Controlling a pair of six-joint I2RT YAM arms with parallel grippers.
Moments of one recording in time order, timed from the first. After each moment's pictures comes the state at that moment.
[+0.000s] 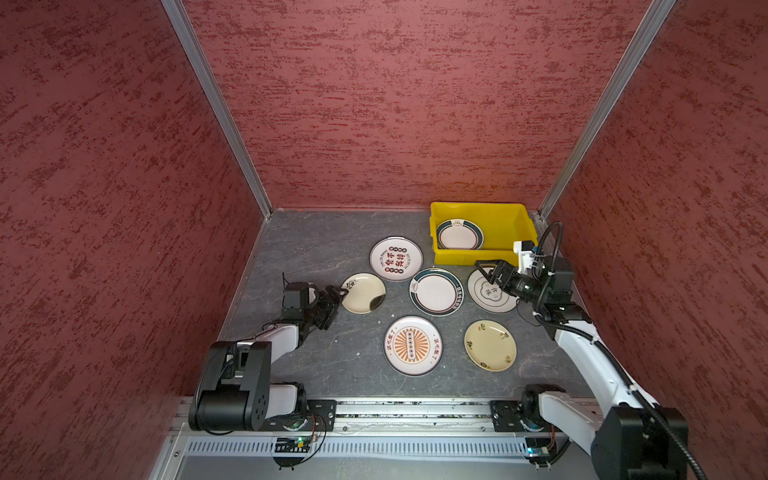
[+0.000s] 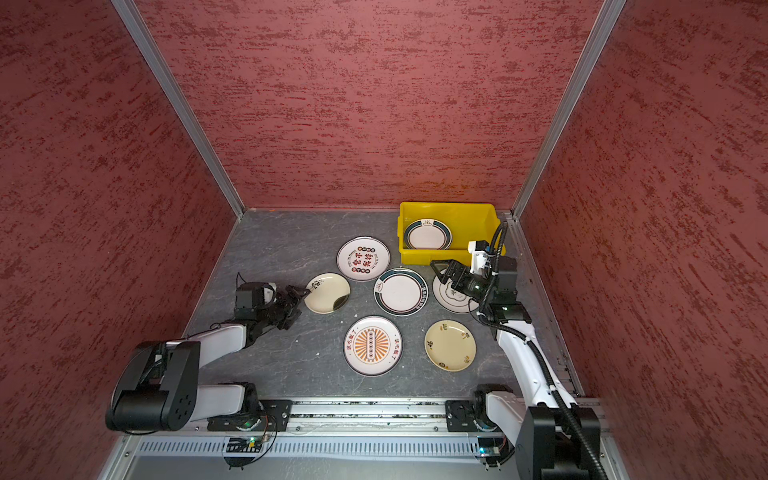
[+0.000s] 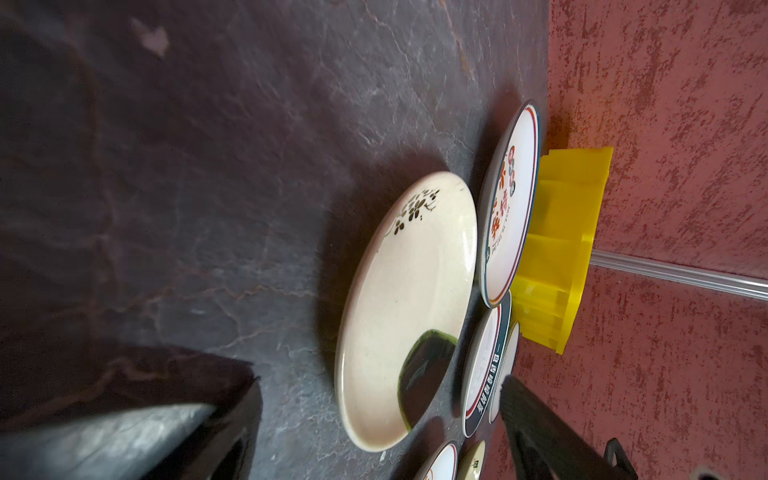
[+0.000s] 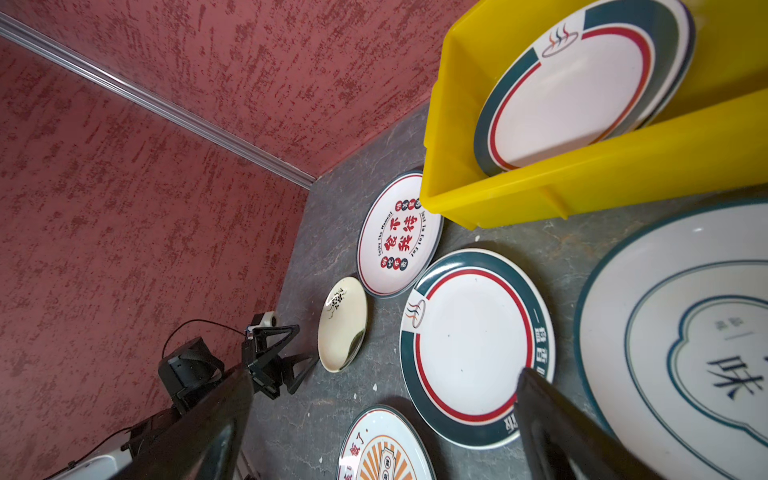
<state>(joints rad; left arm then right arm) -0.01 1.35 0.36 0.25 0.51 -1.04 -0.03 1.03 0.65 -0.04 -0.71 0.64</state>
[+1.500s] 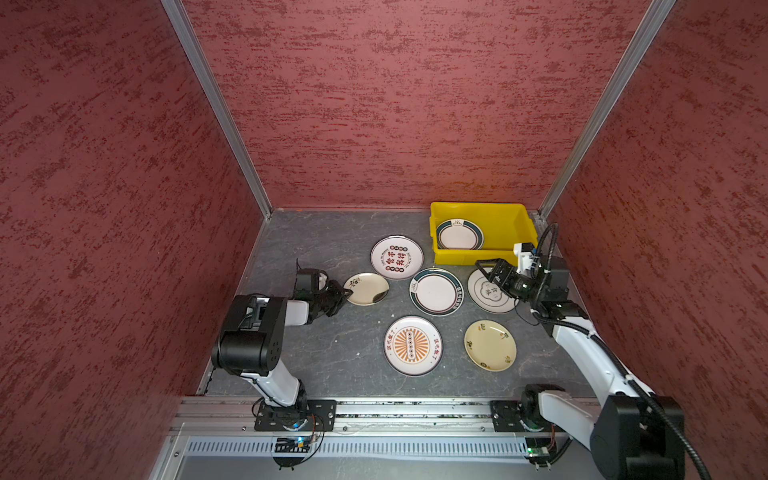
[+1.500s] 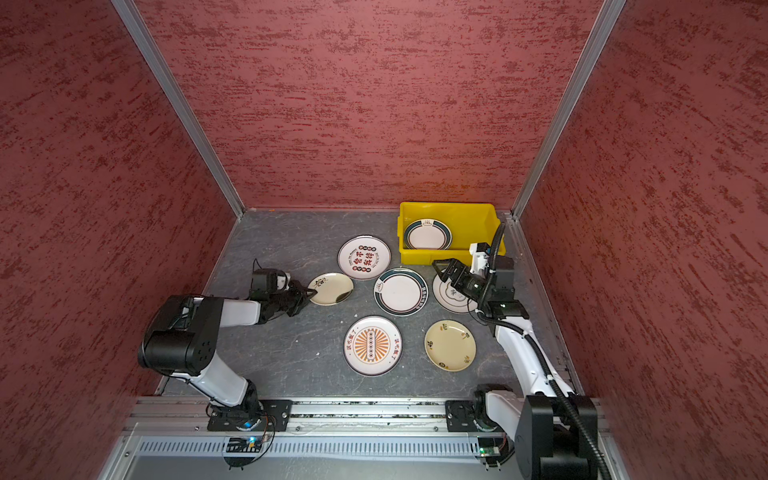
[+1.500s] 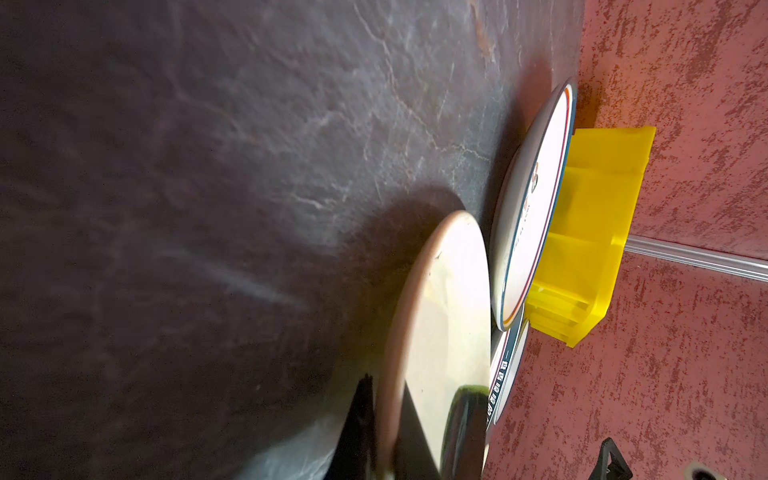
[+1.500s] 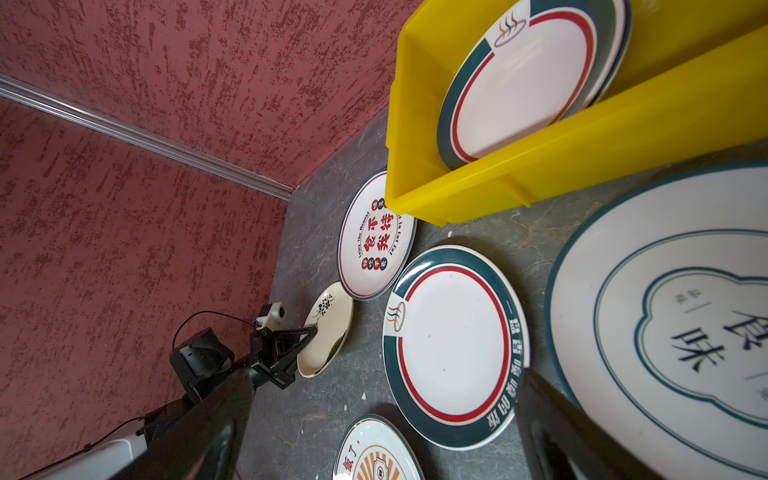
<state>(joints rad) -0.04 1.64 0.55 0.28 0.56 -1.01 -0.03 1.09 0.65 -0.03 -0.65 0.70</state>
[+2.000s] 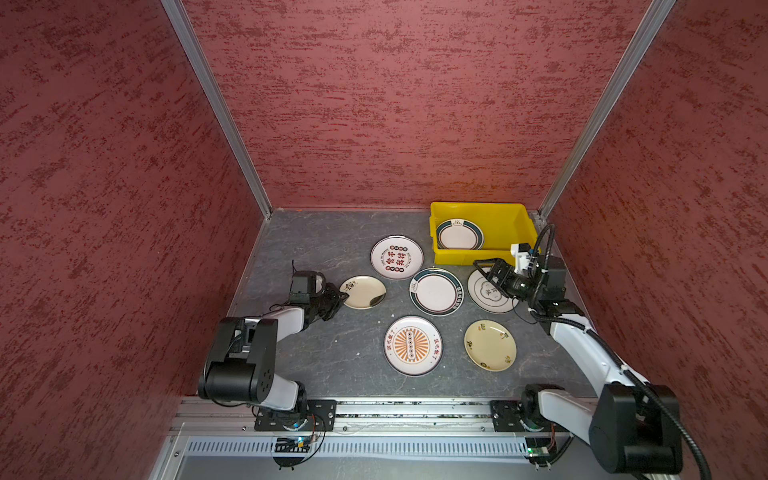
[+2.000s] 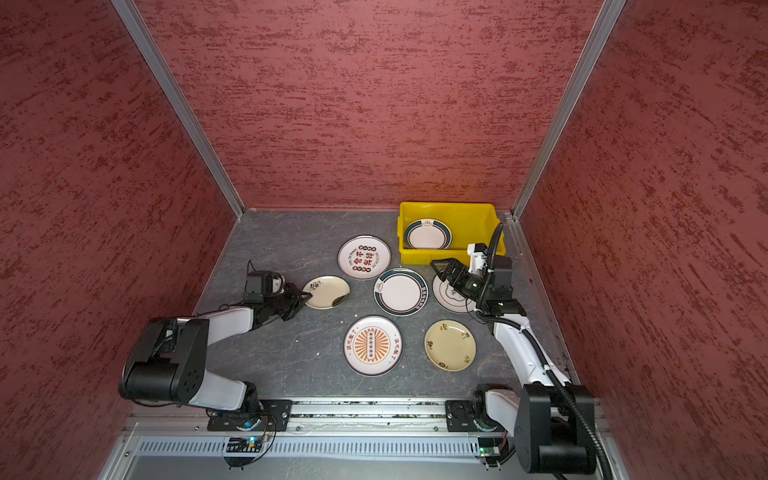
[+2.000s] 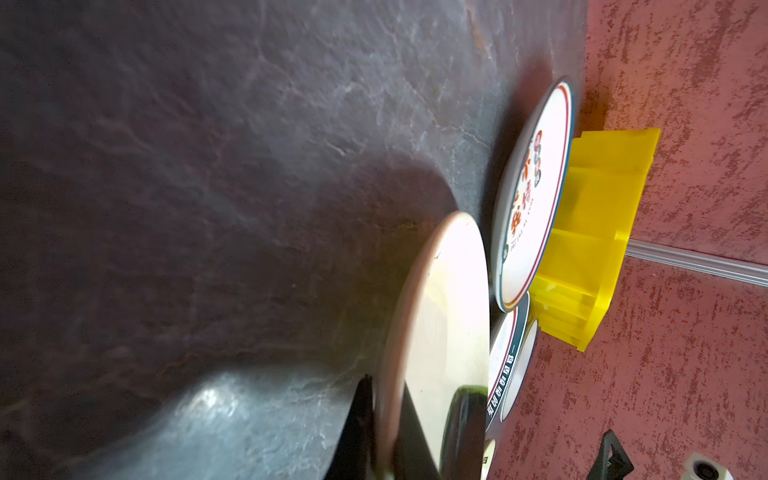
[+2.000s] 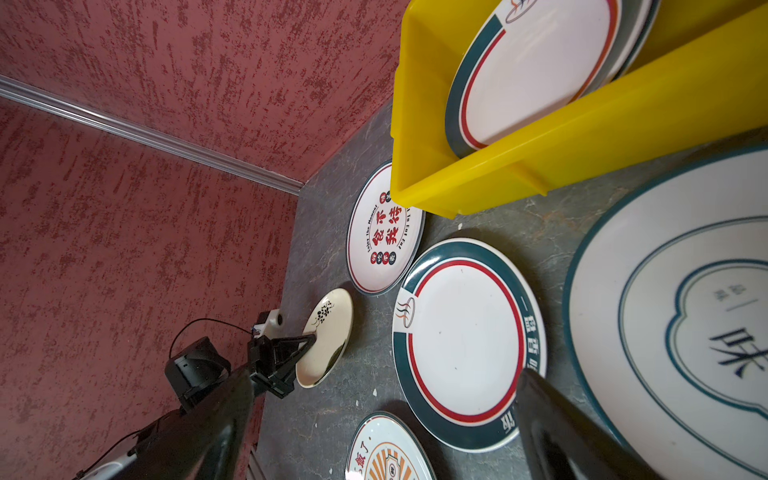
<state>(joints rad) -0.04 1.44 0.51 0.12 0.51 -0.99 -0.03 1.14 0.63 0.03 -0.70 0.74</state>
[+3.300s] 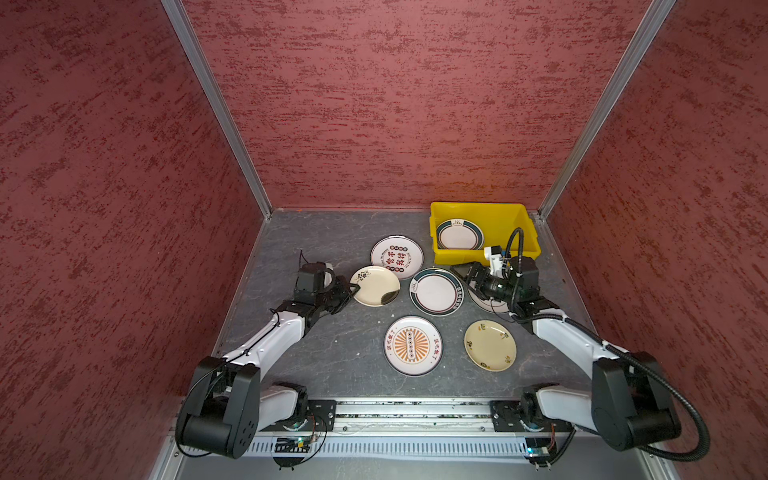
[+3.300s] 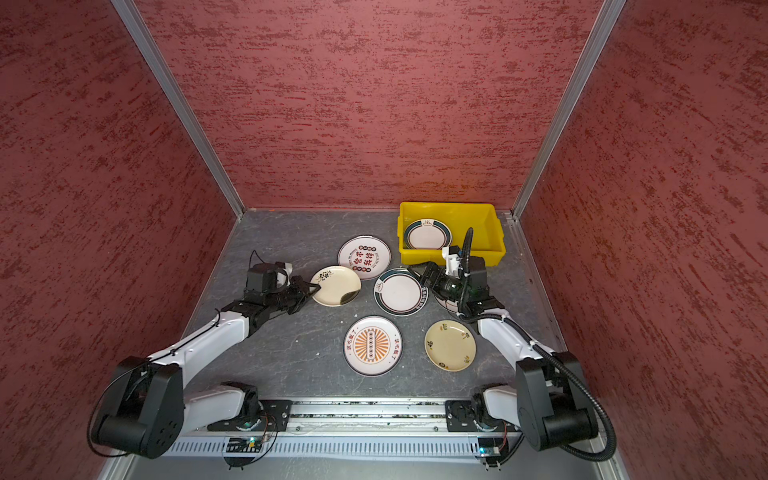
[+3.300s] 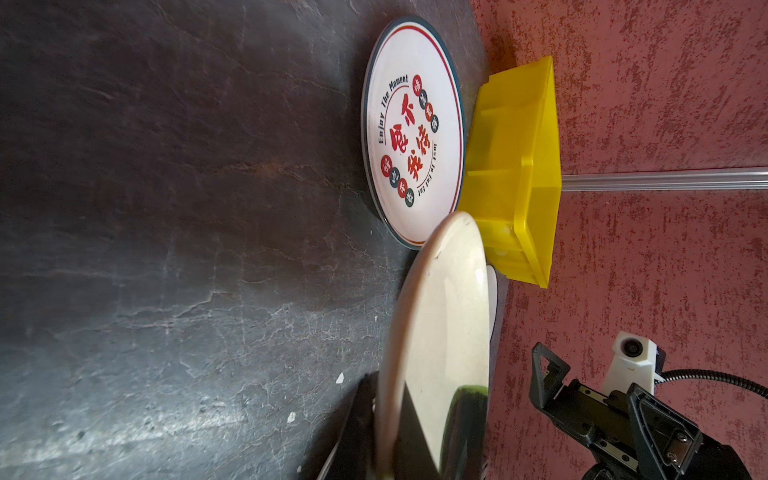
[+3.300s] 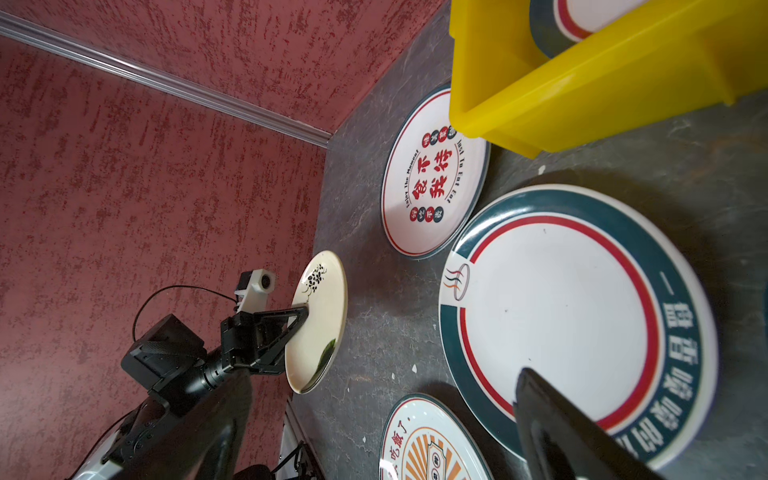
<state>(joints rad) -0.20 1.22 0.57 -0.02 0.46 -0.99 0.19 1.27 0.60 0.24 -0.68 0.88</state>
